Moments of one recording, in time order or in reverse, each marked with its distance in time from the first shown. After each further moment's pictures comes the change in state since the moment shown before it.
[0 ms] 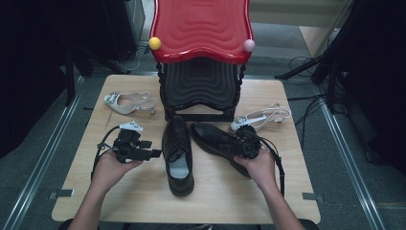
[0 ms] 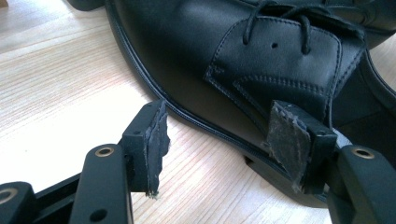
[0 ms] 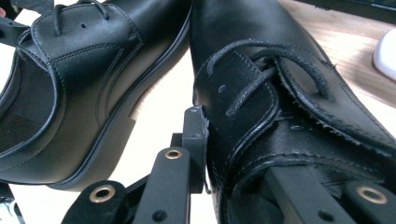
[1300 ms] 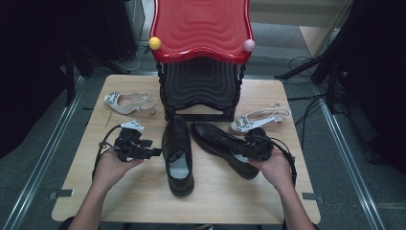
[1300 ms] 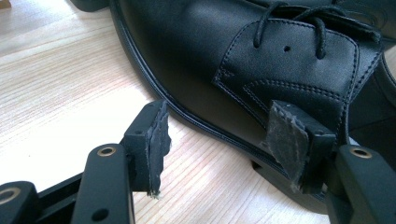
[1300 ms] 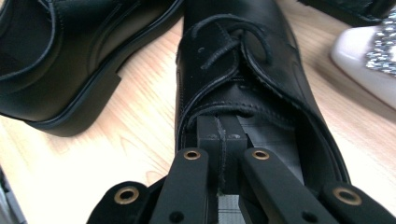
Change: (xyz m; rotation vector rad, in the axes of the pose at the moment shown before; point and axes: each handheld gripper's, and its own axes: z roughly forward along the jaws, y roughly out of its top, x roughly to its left) left arm 0.004 0.002 0.004 0.003 0.008 0.002; right arm -0.004 -0.008 -0.031 0.065 -0.056 -0.169
